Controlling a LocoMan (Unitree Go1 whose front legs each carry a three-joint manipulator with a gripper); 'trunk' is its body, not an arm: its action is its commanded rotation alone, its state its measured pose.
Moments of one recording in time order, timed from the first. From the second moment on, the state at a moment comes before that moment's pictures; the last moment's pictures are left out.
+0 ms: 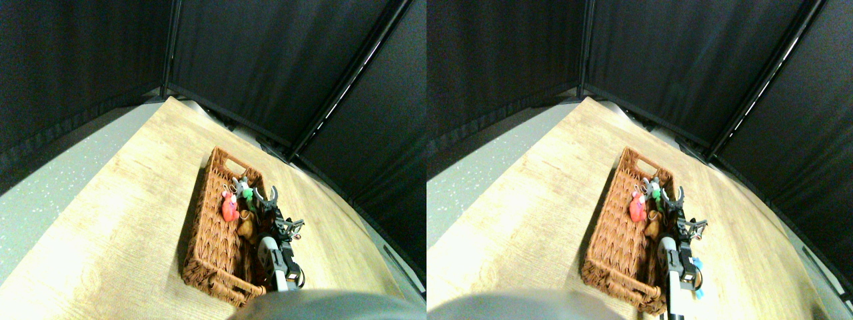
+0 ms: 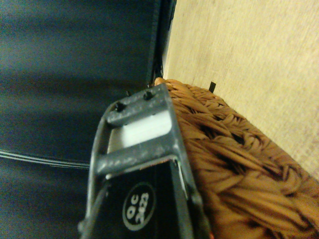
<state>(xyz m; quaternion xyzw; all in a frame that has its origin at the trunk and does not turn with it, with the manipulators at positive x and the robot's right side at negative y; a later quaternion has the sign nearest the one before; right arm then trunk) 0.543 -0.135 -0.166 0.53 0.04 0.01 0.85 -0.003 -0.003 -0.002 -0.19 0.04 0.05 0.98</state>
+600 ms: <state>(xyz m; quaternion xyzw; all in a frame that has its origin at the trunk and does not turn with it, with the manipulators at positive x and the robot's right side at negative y) 0.542 -0.181 -0.120 0.50 0.01 -0.02 0.87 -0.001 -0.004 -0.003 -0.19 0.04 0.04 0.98</state>
